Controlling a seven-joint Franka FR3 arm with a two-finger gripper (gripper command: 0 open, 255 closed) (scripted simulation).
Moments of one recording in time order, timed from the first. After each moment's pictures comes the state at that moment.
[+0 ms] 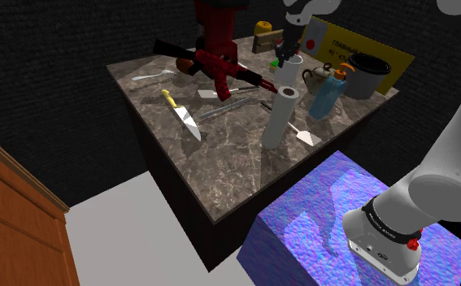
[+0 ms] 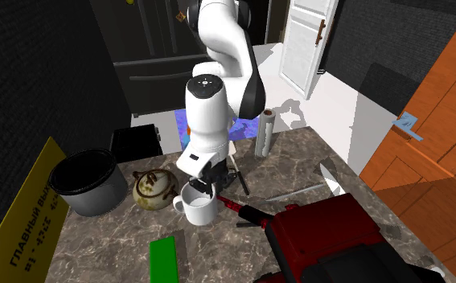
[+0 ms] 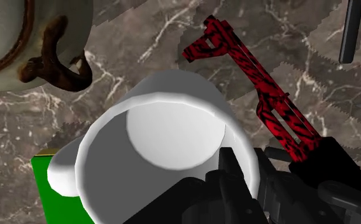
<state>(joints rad) -0.11 0.31 -0.21 -1.73 0.08 2.07 -0.26</state>
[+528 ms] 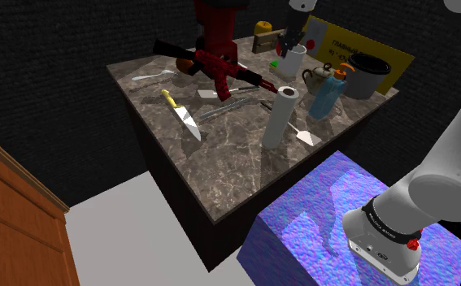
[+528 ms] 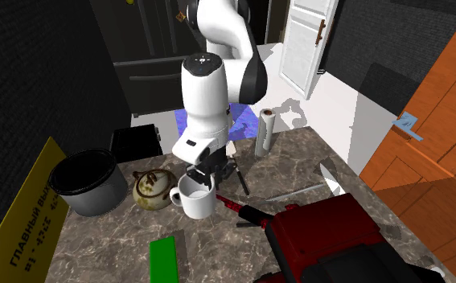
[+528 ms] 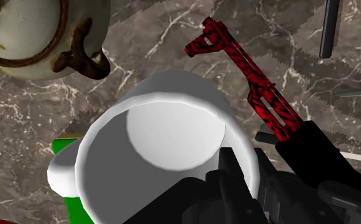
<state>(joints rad) -0.11 0.28 -0.21 -1.66 0.08 1.97 -0.26</state>
